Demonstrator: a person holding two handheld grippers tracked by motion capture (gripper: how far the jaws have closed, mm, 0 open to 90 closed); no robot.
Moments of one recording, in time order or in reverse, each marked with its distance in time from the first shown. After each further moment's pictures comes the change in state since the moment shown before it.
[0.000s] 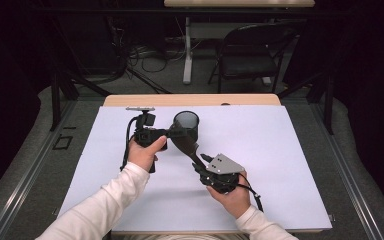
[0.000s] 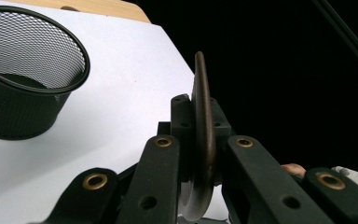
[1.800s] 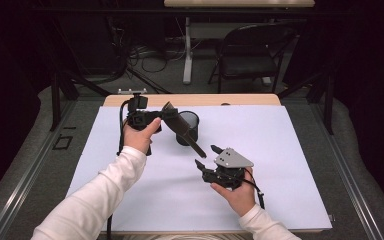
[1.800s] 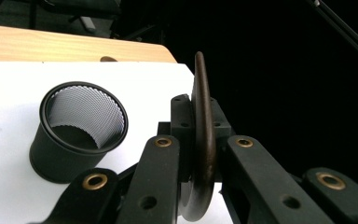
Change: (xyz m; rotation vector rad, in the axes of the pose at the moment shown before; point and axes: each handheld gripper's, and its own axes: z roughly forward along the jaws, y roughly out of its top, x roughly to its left) left arm -0.003 0.042 -0.012 -0.097 0.111 0.047; right arm -0.018 0.003 -0.005 -0.043 -0.043 0.079
